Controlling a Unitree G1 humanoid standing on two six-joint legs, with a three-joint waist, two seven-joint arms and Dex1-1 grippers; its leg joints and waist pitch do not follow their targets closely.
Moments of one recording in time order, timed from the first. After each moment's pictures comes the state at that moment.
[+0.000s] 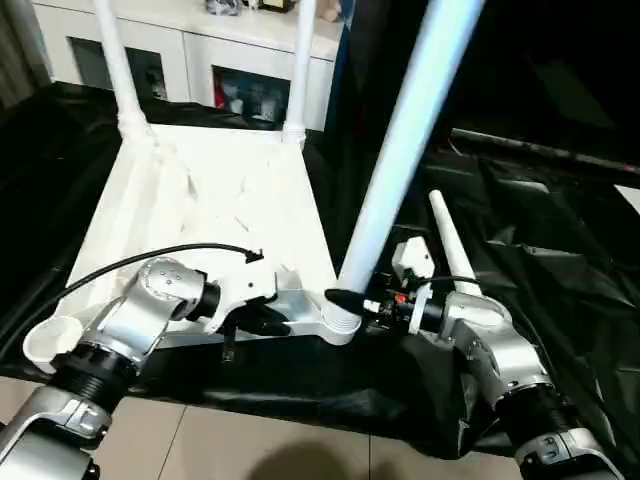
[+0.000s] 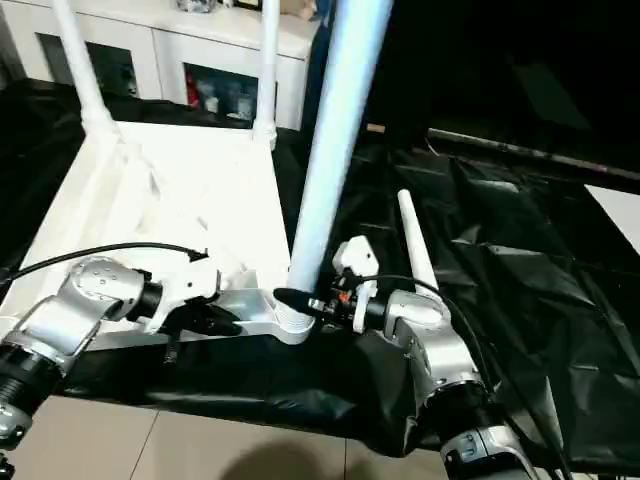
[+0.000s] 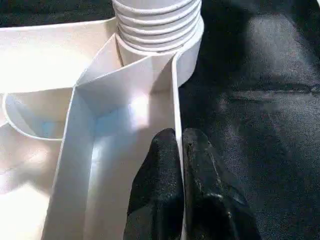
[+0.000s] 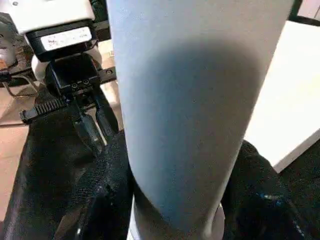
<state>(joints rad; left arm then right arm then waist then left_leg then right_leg) -0.52 0.54 -0.39 0.42 0.04 0.14 -1.25 -0.40 -0.22 0.17 0.52 0.26 0.01 1.03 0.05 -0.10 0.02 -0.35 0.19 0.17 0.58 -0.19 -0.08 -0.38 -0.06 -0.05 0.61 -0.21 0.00</state>
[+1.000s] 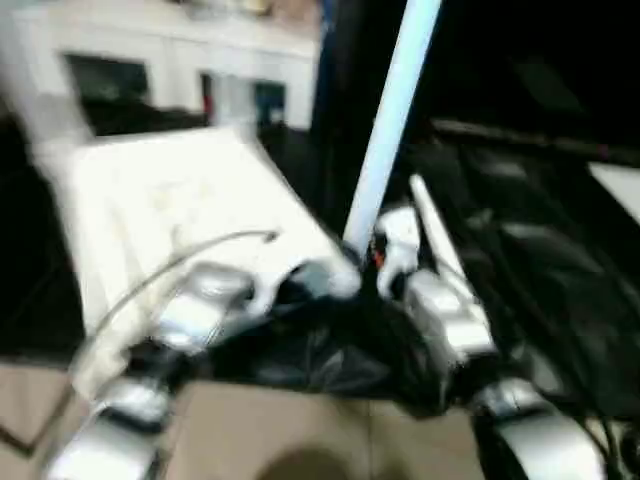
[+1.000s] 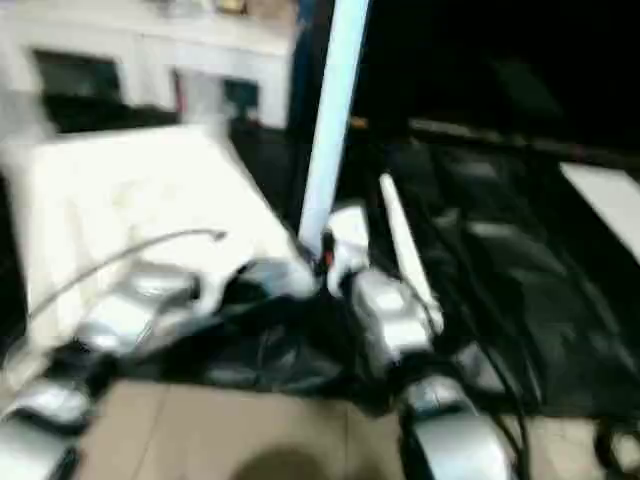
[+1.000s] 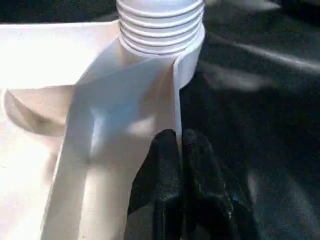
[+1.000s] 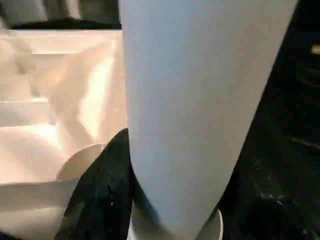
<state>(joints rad) -0.60 0.22 -0.28 0.47 0.10 0.53 -0.74 -0.70 -0.01 0.06 1.02 0.19 -0.16 0.31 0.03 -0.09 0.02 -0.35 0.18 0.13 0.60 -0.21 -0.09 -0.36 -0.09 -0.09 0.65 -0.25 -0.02</state>
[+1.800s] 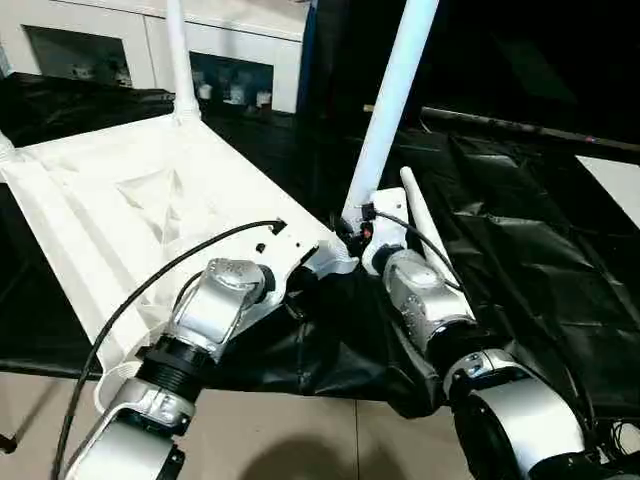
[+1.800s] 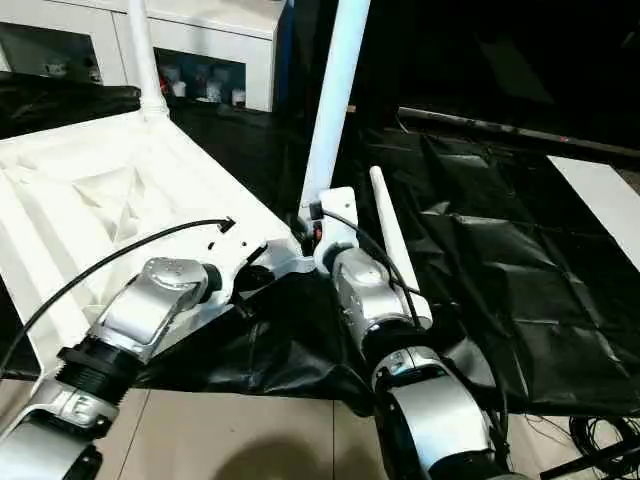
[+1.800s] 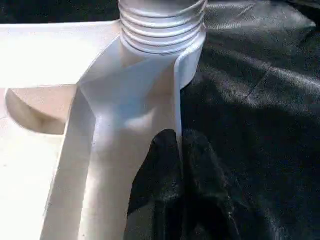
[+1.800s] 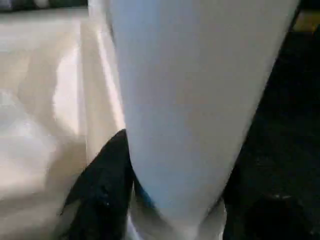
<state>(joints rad) -0.58 0.24 -0.27 0.39 0.11 0.57 -0.68 -0.78 0.02 0.01 1.10 0.16 -0.12 0.31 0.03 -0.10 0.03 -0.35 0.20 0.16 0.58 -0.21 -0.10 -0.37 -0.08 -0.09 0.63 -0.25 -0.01</state>
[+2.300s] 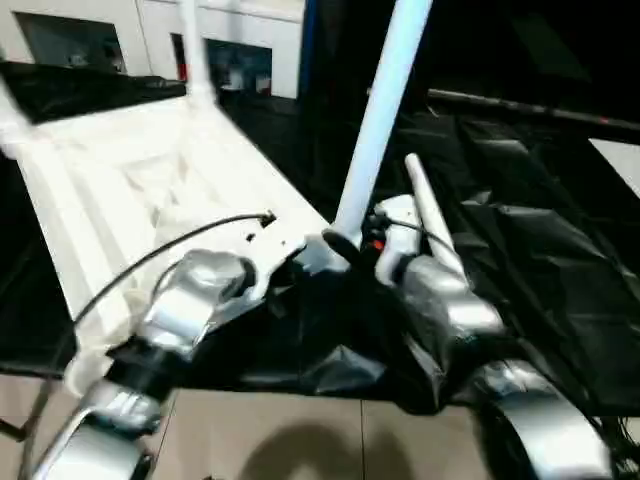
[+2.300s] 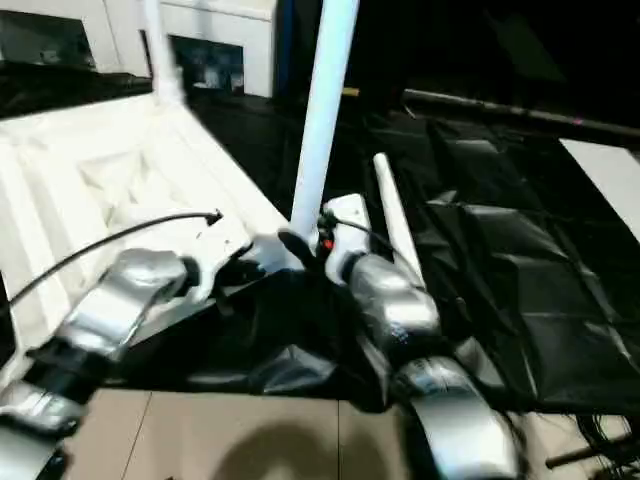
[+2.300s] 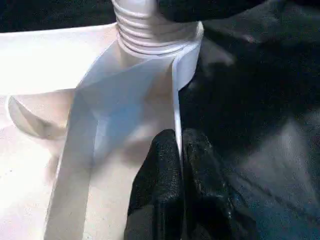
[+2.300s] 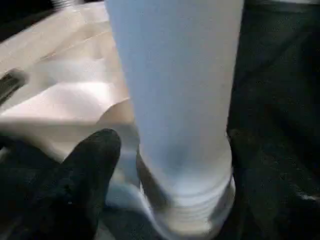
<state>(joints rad) -0.53 0.41 -0.31 0.30 0.07 0.40 -0.90 -0.57 -0.16 0.09 0.68 0.23 0.08 0.75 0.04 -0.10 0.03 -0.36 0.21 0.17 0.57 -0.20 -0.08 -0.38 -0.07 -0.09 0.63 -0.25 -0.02</state>
